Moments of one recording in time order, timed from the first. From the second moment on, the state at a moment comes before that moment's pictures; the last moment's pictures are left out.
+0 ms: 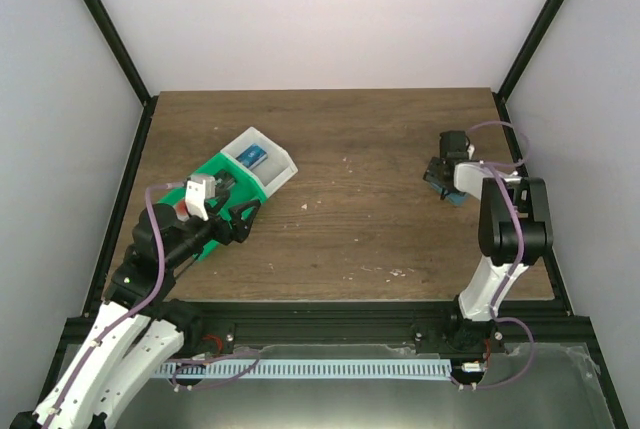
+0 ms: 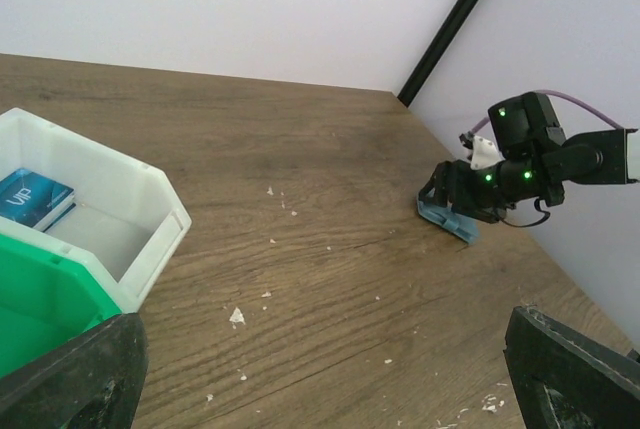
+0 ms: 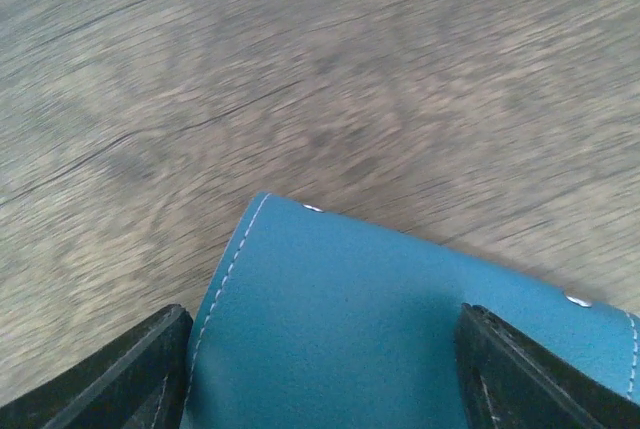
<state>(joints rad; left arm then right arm) -0.43 0.49 0.62 -0.37 0.24 -0.37 -0.01 1.80 1.03 -0.24 0.20 0.43</state>
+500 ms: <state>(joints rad) -0.43 0.50 0.62 -0.37 0.24 -0.37 0.27 1.75 0.98 -0.24 0.16 0.43</state>
